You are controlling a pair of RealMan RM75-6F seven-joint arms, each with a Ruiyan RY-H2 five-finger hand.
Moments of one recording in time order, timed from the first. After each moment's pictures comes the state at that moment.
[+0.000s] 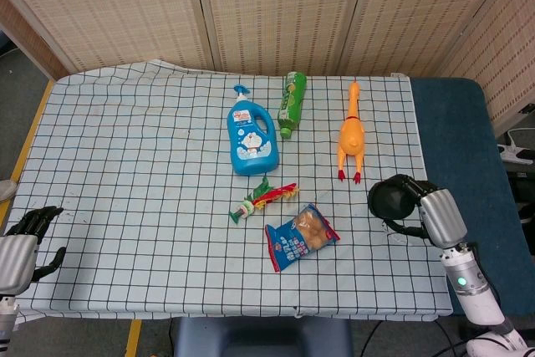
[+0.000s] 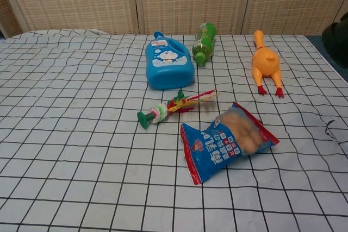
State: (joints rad) left arm -0.11 -1.12 -0.05 -1.61 1.46 1.45 0.06; right arm 0.30 -1.38 0.12 -1.25 -1.67 1.52 0.38
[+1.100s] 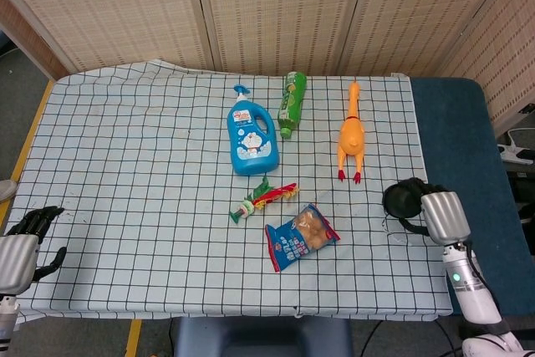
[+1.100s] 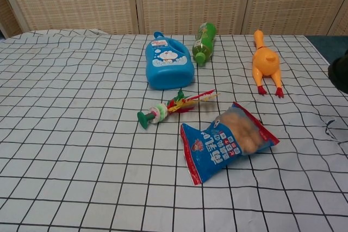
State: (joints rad) left arm -0.11 -1.12 -0.05 -1.61 1.47 1.45 0.07; right arm 0.29 -1.37 0.13 -1.34 -1.49 1.34 -0.01
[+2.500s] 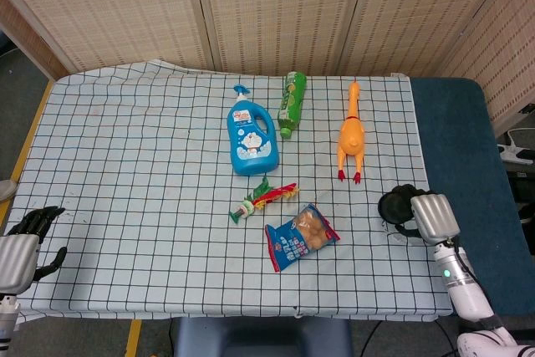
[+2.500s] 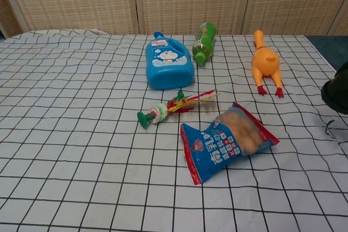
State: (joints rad) left arm -0.12 -1.12 -0.05 -1.61 1.46 1.44 0.07; right arm 0.34 -1.37 0.11 -1.34 -1.34 1.15 -0.14
